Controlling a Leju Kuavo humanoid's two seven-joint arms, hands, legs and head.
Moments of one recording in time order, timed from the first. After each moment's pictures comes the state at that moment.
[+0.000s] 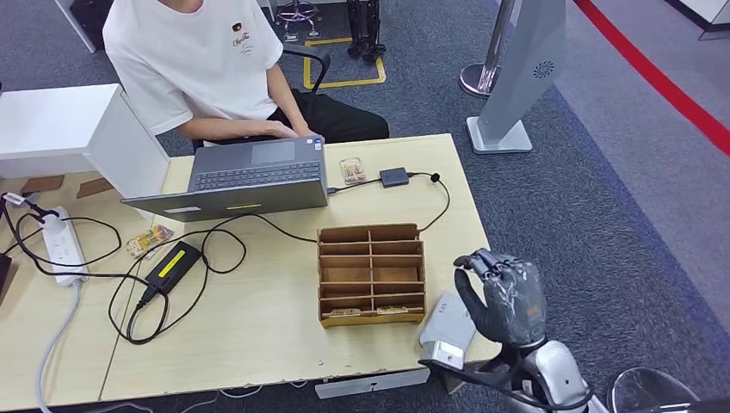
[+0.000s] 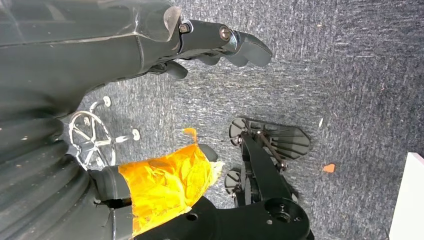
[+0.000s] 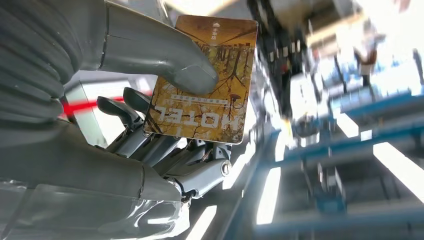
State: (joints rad) left arm -0.09 0.07 -1.31 -0.14 1.57 0.26 -0.19; right arm 0.01 -0.24 0.39 -1.72 1.09 -0.53 -0.10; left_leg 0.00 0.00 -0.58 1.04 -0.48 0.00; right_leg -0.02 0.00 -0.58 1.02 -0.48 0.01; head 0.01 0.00
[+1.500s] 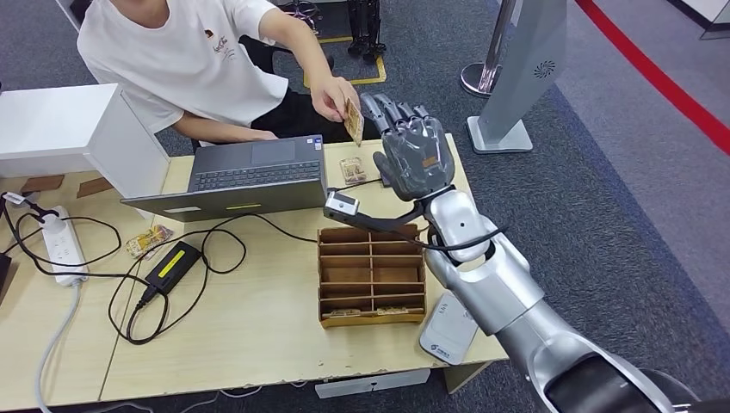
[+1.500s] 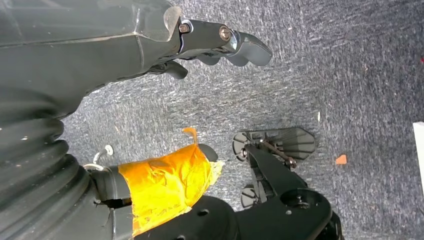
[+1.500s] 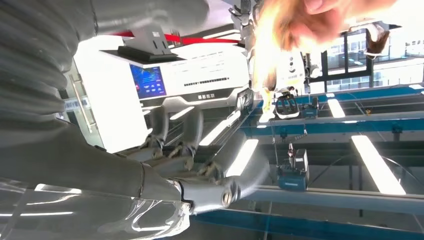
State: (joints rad) left arm -0.11 0.07 -1.46 -0.14 1.46 0.27 -0.22; right arm -0.70 0.04 0.61 -1.18 1.31 -0.35 0.10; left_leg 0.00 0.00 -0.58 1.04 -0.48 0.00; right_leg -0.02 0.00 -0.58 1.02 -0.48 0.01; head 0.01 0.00
